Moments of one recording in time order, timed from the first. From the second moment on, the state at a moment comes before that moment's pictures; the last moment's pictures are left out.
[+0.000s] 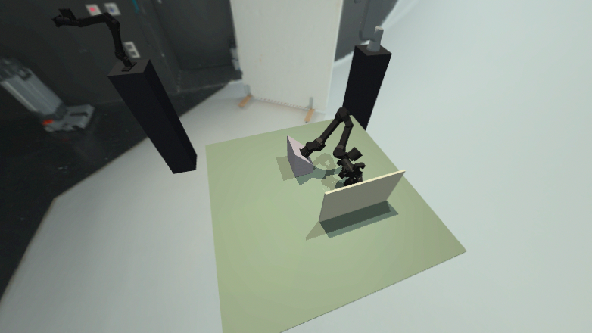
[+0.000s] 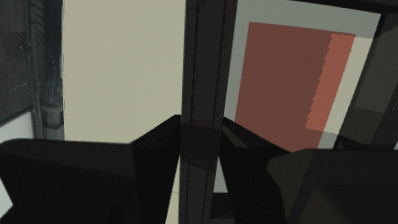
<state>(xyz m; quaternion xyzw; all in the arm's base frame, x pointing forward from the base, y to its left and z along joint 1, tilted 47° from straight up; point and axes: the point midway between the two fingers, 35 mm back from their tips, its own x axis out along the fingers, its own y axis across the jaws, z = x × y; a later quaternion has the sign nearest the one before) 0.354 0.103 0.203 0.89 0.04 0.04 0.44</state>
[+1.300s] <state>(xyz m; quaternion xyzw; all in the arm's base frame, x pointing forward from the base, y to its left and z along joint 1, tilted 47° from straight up) 0.354 0.098 0.199 0.89 0.04 0.04 0.44</state>
